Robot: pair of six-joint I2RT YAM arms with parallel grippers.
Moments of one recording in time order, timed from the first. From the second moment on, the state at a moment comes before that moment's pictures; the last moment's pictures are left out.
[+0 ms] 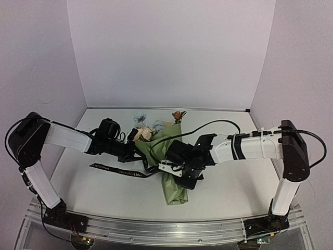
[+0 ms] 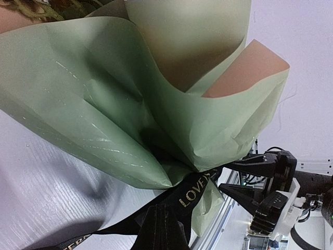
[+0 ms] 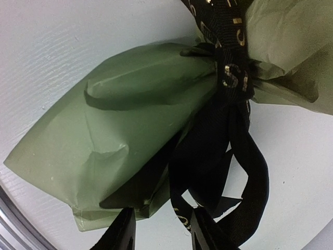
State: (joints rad) left arm -0.57 1.70 0.84 0.13 0.72 -0.64; right arm 1.11 1.86 1.34 -0.82 0.18 -0.14
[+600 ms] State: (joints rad) left arm -0.56 1.71 0.84 0.11 0.67 -0.65; right arm 1.11 1.86 1.33 -0.77 0.25 -0.08
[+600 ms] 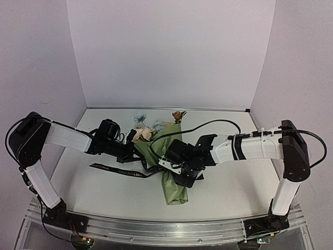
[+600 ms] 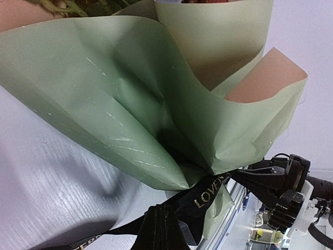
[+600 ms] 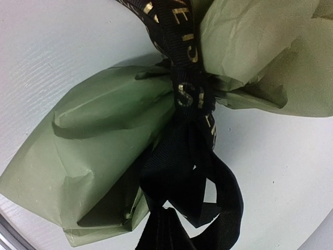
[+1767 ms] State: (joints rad) left arm -0.51 1.70 0.82 0.10 0.66 -0.65; right arm 1.10 1.86 1.35 -0.80 0.11 -0.08
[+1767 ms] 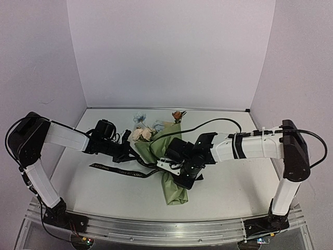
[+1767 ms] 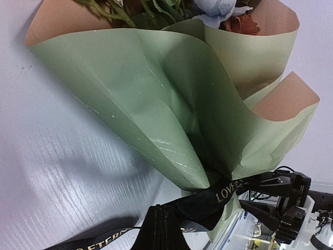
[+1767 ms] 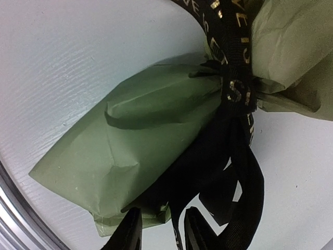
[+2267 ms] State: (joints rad) left arm -0.51 1.70 0.82 0.10 0.66 -0.65; right arm 1.09 1.90 1.38 -0.82 0.17 -0.11
